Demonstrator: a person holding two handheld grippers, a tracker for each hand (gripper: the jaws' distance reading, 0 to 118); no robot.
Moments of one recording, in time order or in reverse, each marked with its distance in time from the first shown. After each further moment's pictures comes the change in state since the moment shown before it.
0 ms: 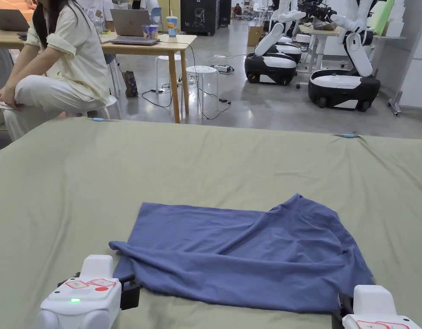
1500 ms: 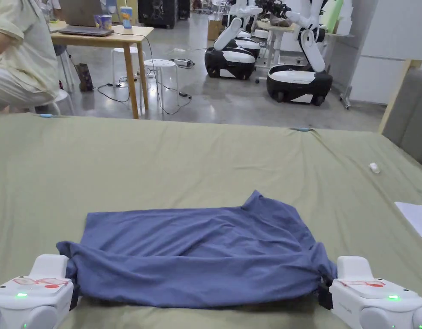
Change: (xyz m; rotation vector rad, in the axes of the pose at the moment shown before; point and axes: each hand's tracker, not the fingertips) left arm 0.015 0.010 0.018 -0.057 -0.027 -0.123; right arm 0.073 0.017 -0.022 -0.151 -0.054 -0.027
